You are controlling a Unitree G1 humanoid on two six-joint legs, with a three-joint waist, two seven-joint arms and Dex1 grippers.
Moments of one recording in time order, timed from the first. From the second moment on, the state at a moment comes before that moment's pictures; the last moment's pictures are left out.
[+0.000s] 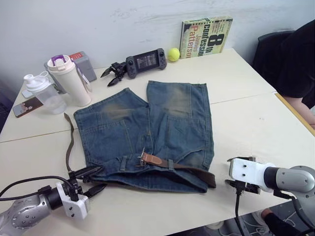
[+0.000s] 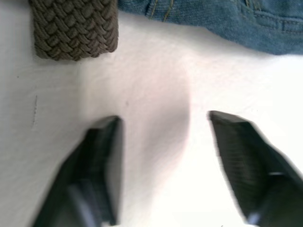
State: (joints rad) left arm 0.28 0.88 0.14 0.23 0.43 -1.09 -0.22; right arm 0.21 -1.05 -0.10 -0.63 -0.08 0.46 0.97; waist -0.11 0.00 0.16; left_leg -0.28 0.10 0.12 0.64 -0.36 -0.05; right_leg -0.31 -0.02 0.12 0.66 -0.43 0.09
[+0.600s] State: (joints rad) left arm 0.40 1.31 0.00 -0.21 -0.43 -0.79 -0.57; right arm -0.10 -1.05 -0.12 -0.62 0.15 0.61 1.02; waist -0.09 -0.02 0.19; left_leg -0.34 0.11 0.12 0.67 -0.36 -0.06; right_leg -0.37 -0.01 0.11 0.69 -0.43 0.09
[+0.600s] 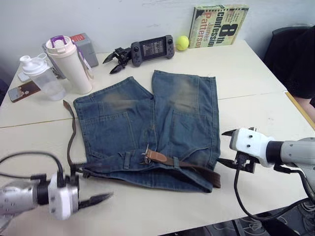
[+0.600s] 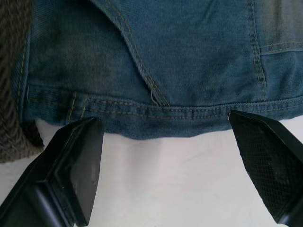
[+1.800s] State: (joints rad) left arm 0.26 0.87 0.11 -0.02 -0.15 -0.47 -0.80; right arm -0.17 -0.73 0.26 -0.74 0.29 1.01 0.52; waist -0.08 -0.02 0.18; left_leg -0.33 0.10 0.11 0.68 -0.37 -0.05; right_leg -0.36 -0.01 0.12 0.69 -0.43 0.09
